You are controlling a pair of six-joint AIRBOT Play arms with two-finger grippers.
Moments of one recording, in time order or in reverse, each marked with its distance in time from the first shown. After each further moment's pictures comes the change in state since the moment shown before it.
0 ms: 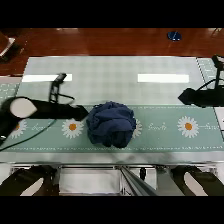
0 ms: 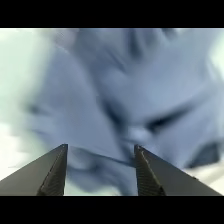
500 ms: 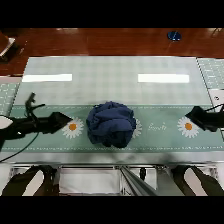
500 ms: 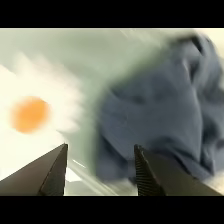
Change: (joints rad) left arm 0.528 0.080 -0.398 -0.450 -0.095 0.241; right arm -0.353 0.026 -0.355 0.222 -0.089 -0.042
